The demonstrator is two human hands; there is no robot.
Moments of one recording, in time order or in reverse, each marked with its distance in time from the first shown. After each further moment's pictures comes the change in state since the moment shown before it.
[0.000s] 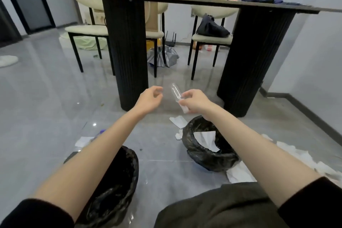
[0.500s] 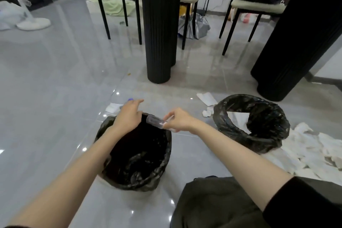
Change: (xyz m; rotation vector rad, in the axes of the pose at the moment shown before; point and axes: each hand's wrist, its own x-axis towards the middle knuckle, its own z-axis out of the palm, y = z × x) left_hand -0.083 -0.200 -0.056 0.425 0.017 -0.167; right_hand -0.014 0.038 0.182 -0.269 -0.485 0.007
